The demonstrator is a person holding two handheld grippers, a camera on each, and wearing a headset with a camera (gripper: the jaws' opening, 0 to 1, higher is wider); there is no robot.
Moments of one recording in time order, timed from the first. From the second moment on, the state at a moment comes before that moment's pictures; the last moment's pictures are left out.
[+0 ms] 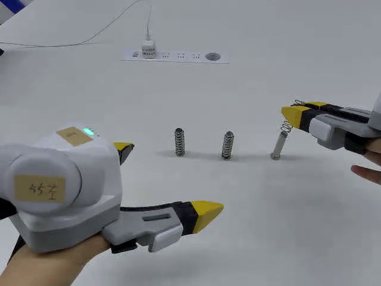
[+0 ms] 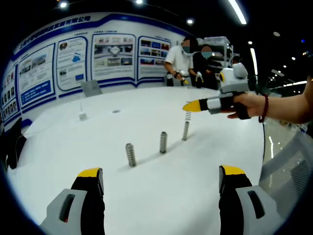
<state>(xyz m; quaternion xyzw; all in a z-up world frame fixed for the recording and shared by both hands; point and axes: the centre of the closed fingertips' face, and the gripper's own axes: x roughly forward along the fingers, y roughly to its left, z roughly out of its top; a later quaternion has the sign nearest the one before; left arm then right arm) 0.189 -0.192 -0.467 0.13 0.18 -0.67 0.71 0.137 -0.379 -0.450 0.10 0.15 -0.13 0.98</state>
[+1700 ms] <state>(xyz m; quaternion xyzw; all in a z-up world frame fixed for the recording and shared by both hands) 0.185 -0.196 -0.466 0.12 0.17 -0.68 0.70 0.137 -0.364 -0.498 0.03 0.22 -0.12 0.97</state>
